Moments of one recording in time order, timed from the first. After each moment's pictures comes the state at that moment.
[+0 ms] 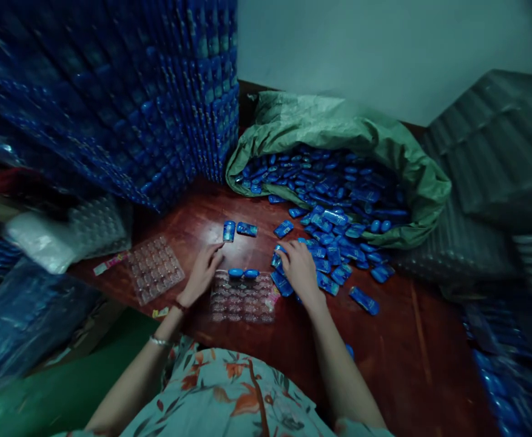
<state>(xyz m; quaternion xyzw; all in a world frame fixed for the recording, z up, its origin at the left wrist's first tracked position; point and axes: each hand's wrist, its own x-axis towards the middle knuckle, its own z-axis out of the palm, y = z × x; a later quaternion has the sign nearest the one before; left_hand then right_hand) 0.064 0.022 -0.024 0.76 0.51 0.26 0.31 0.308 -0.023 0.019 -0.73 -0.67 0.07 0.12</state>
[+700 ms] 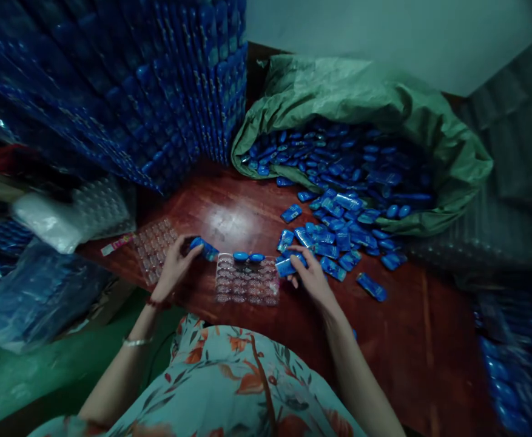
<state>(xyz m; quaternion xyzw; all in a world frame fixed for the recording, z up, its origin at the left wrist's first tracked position) 0.010 0.011 -0.004 0.62 0.58 0.35 0.41 0.310 -0.074 0.000 -0.63 -0.39 0.52 0.42</state>
